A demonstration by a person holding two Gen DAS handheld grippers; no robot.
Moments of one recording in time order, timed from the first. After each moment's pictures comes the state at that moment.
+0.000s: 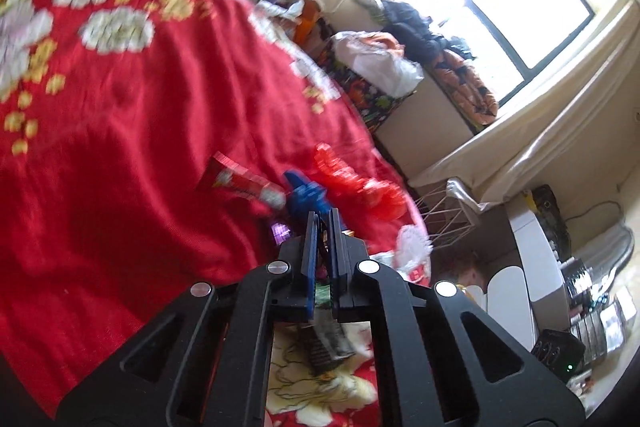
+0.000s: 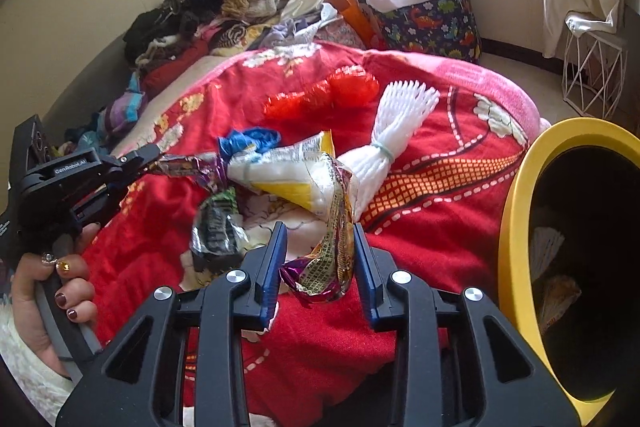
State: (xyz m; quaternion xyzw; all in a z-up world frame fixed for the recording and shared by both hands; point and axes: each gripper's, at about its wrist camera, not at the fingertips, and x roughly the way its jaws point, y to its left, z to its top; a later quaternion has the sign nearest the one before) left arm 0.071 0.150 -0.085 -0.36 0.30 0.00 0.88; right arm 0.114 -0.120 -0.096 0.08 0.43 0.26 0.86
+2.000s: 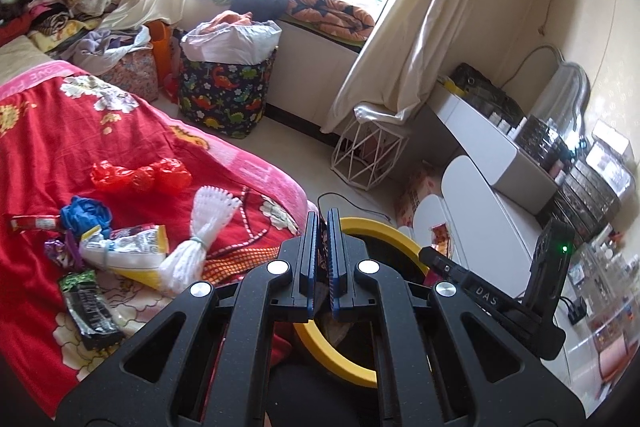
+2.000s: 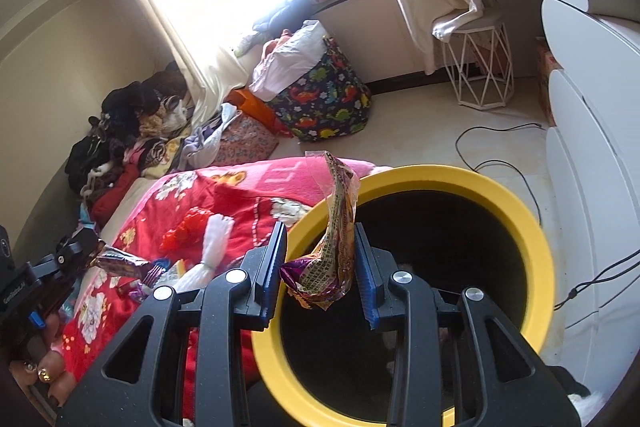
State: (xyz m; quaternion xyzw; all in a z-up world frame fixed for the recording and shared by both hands) left arm 0.084 -0.073 -0.016 -0.15 0.30 -0.18 0.92; right arm 0.101 -0.329 -0.058 0.21 0.34 0.09 0.91
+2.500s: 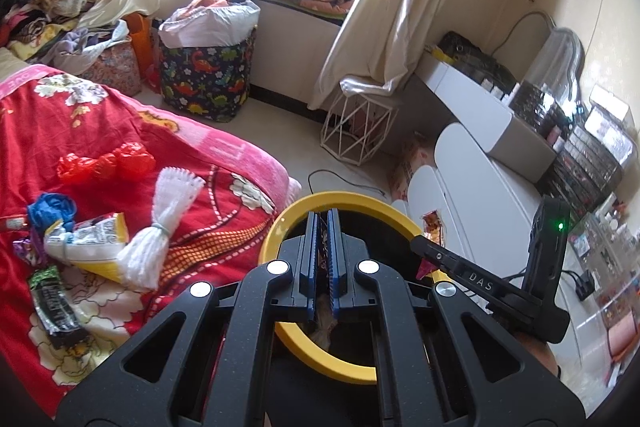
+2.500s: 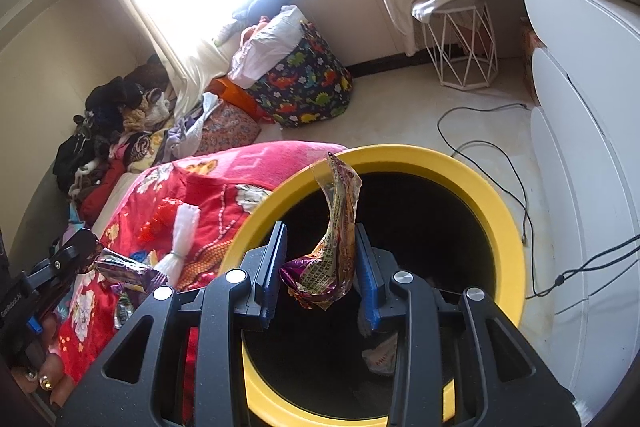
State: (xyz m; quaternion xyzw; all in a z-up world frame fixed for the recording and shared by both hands) left arm 0.095 -0.116 -0.035 -0.11 0.33 -0.20 0.91; right arm 0.106 -0.357 -0.079 0.22 0.38 0.07 0.90
